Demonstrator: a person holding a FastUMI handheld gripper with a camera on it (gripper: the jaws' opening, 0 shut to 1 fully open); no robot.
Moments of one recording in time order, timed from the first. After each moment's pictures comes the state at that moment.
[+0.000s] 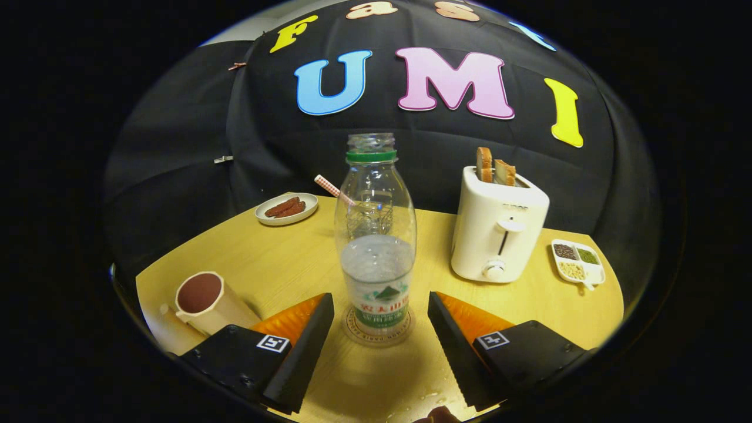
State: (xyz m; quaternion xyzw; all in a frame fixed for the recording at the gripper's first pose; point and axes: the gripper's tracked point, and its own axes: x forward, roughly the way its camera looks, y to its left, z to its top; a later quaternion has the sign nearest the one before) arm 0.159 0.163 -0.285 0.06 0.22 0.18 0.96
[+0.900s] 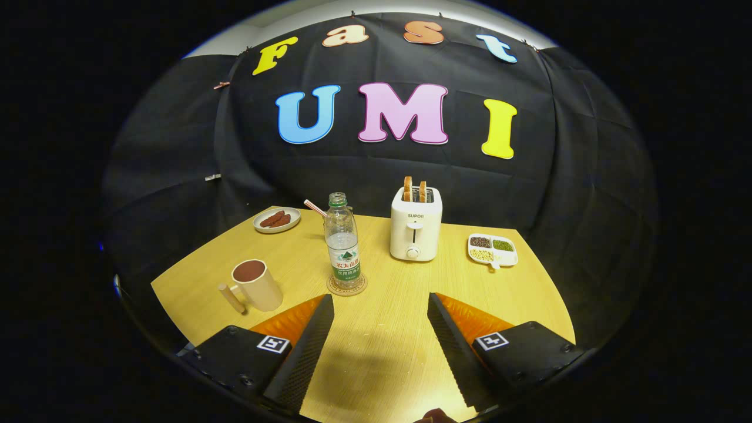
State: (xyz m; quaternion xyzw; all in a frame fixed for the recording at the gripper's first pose) arm 0.020 0.057 -0.198 0.05 0.20 0.12 0.97
